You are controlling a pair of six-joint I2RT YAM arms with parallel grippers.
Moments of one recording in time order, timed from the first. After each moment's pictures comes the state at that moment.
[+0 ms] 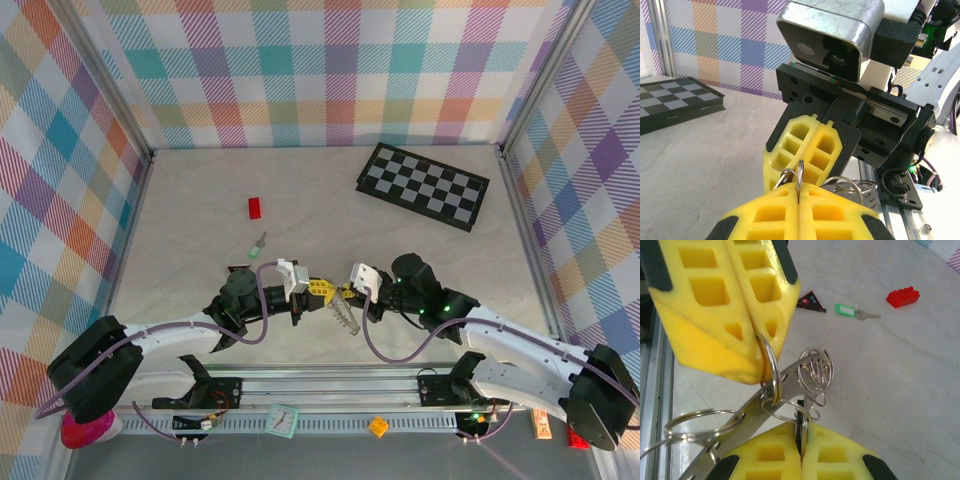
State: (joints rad) left arm -0.80 1.19 0.32 0.85 0.57 -0.10; right arm 0.83 0.95 0.52 -0.07 -0.33 -0.33
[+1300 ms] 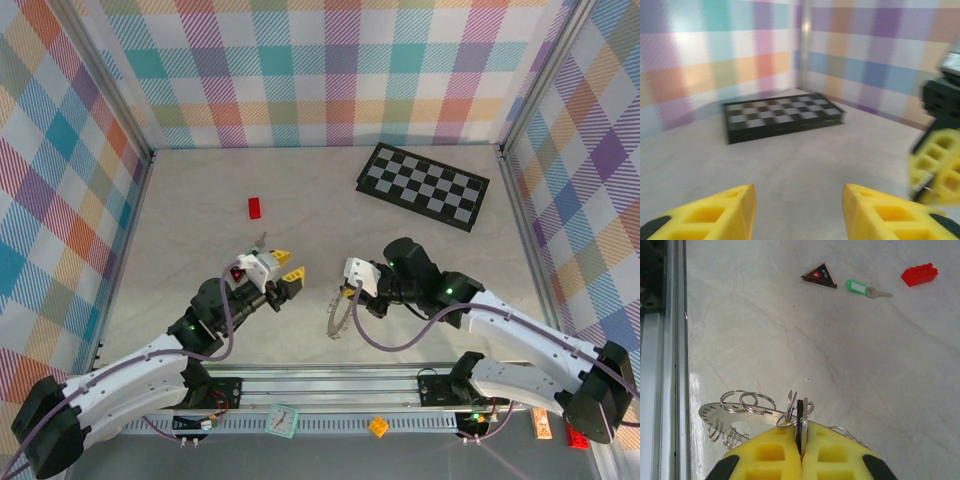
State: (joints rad) left arm -0.80 0.73 0.30 0.42 -0.02 -0.04; right arm 0.84 1.02 0.78 -0.44 -0.32 -0.43
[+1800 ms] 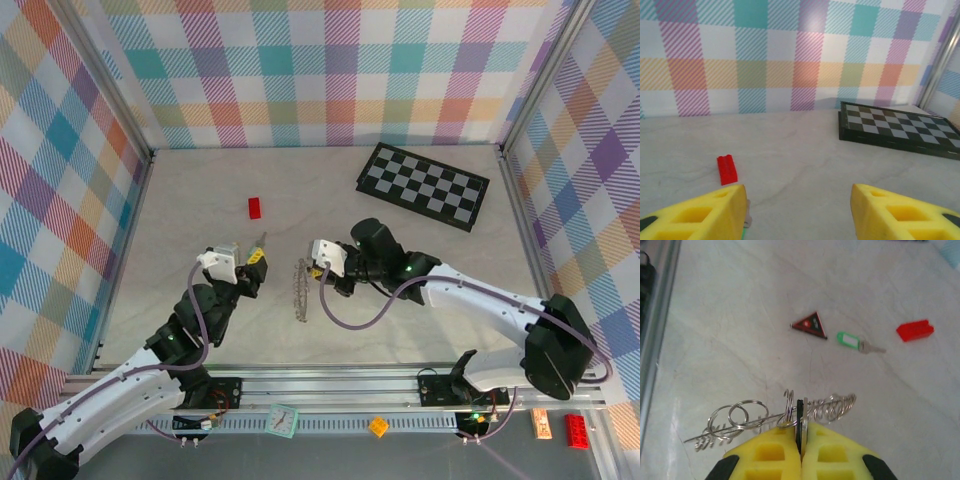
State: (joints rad) left arm -0.80 0.53 0.34 0.14 -0.51 -0.13; right arm 0.85 1.33 0.89 -0.18 -0.35 -0.46
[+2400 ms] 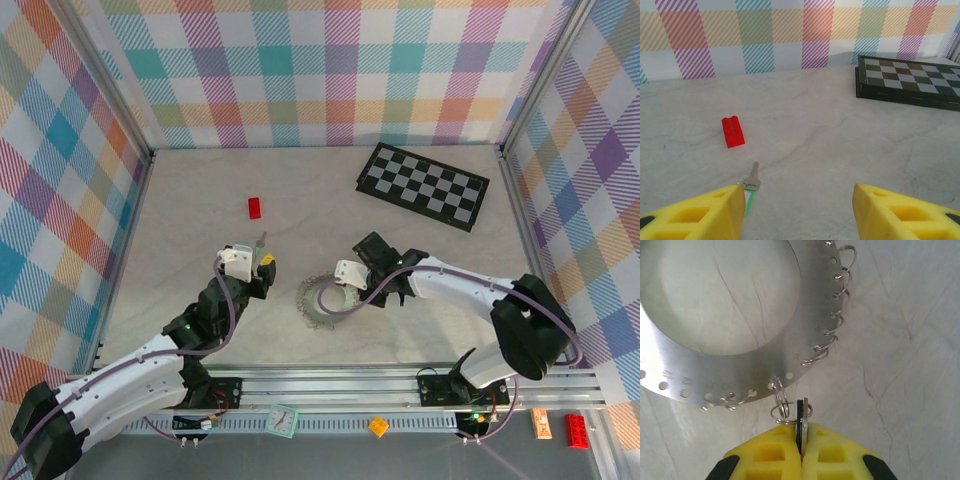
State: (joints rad) left arm -0.80 0.72 0.35 0.13 -0.54 -0.17; right arm 0.77 1.47 0.85 -0.55 0.03 -0.62
